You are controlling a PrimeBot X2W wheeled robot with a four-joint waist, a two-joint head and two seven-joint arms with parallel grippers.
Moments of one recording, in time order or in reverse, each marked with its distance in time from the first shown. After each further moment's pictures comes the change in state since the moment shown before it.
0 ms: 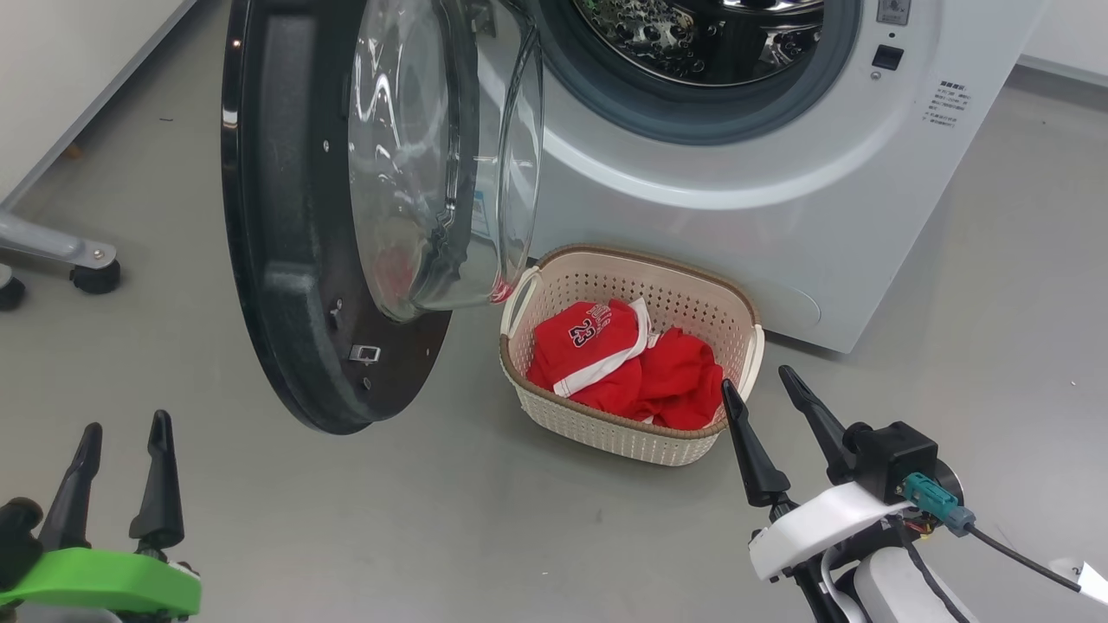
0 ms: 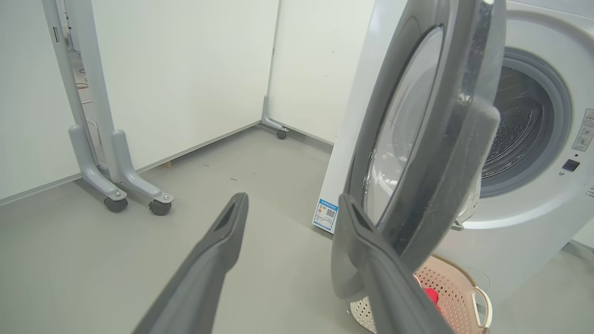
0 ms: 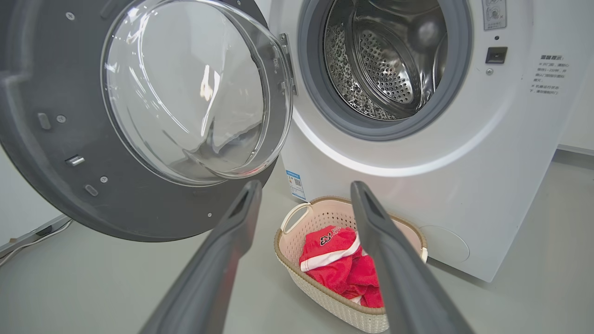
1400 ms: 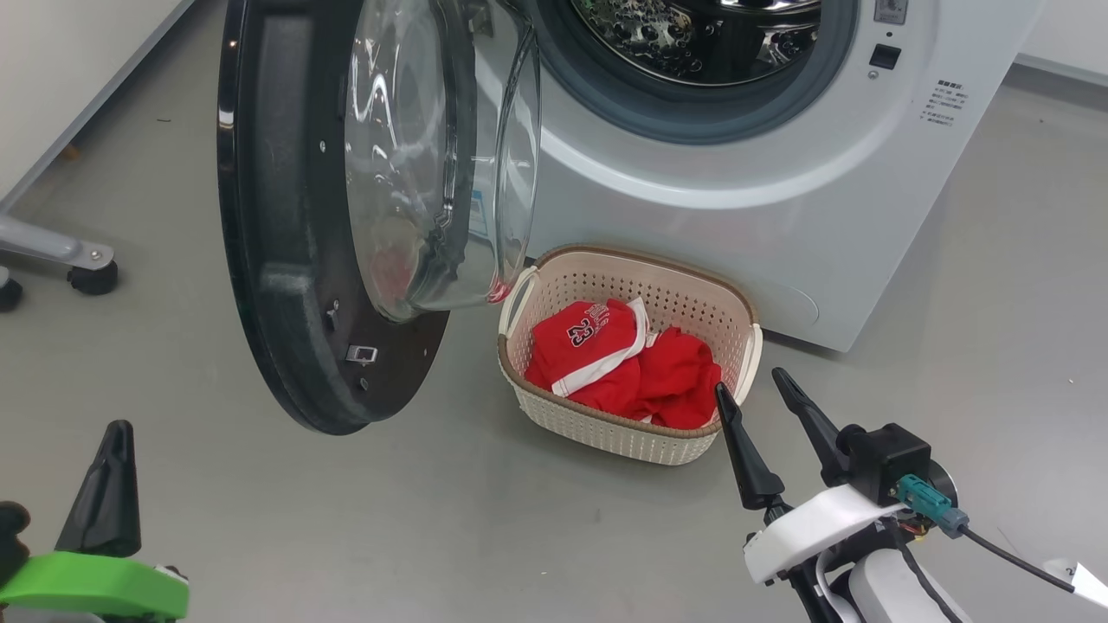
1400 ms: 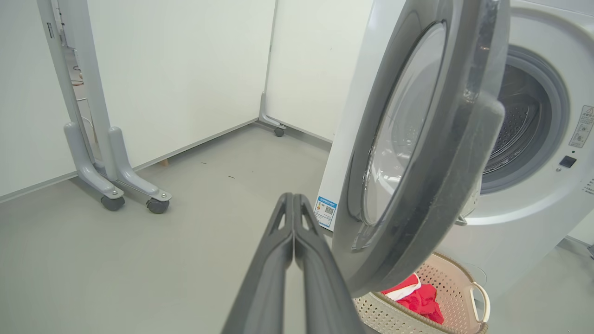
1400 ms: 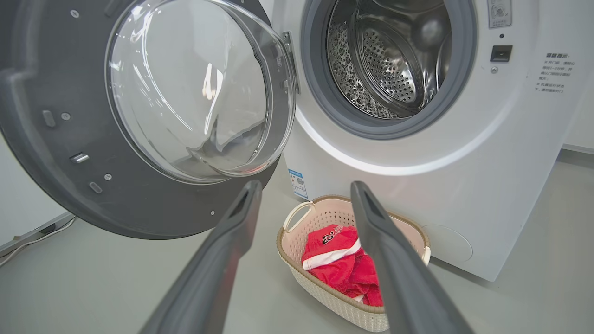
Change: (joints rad) left arm -0.002 0.045 -0.040 0.033 -0.046 -0.004 -0.030; right arm 0.000 0.002 0.011 0.000 0.000 0.000 0.000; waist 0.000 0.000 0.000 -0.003
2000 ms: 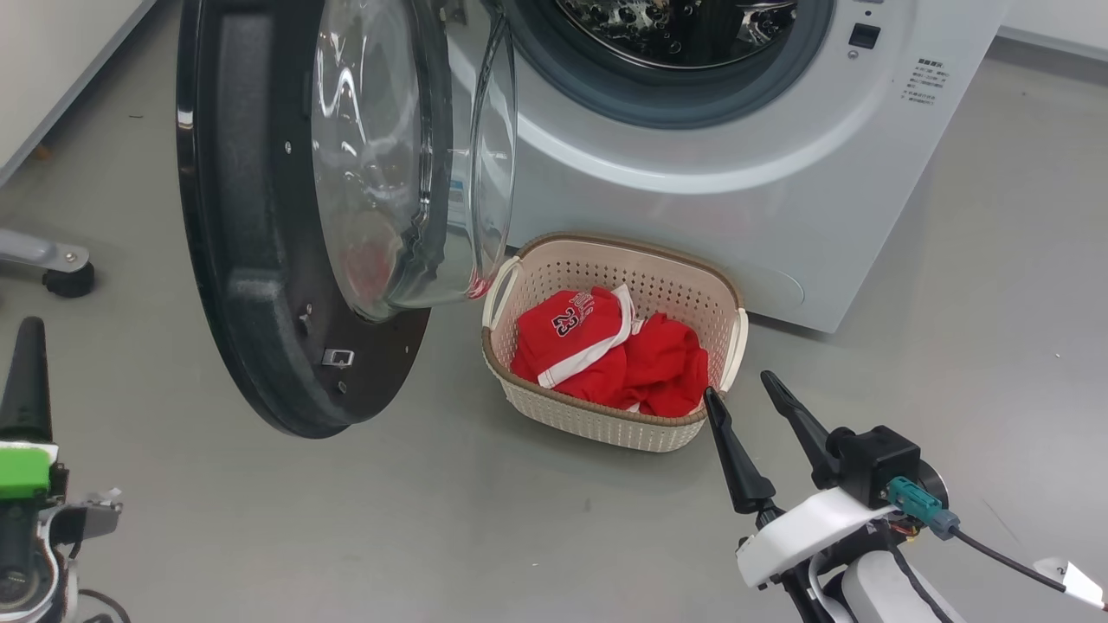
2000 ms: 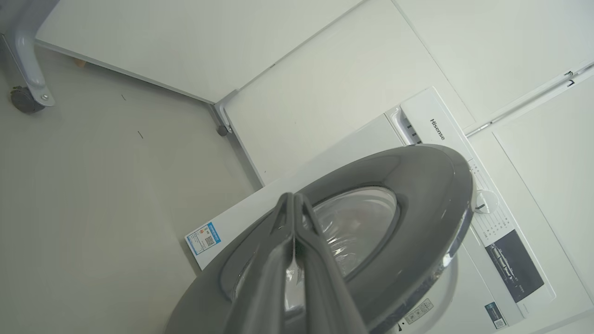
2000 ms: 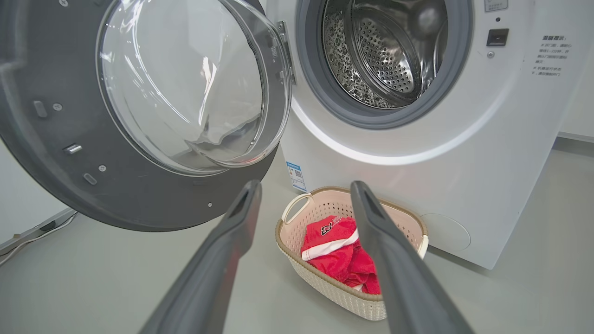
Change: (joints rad) left arm -0.175 -0.086 0.203 -0.044 -0.697 0.000 0.250; right arm -0.002 0.001 0.026 0.001 0.000 0.000 0.000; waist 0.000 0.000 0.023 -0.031
